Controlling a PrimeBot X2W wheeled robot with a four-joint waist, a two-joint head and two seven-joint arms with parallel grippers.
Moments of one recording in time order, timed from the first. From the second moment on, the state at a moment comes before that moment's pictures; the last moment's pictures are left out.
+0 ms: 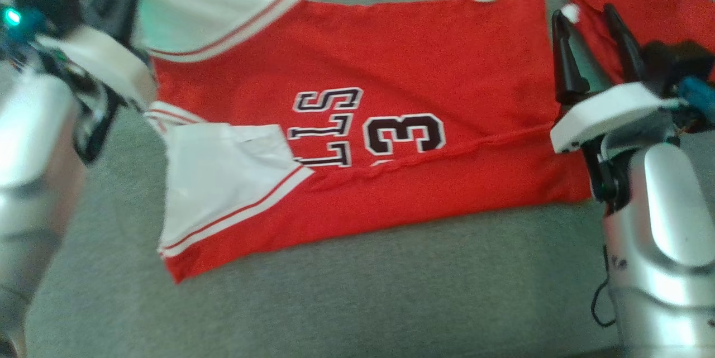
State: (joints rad) left arm -1.00 0.50 -0.75 0.70 -0.63 -0.11 -0.09; right arm -0.49 -0.05 -0.02 0.27 0.05 0.13 0.03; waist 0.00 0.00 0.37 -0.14
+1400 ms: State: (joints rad) left arm -0.88 0.53 -0.80 0.36 -0.62 0.00 -0.02; right arm -1.07 -0.24 0.01 1.06 0.18 0.13 0.16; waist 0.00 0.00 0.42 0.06
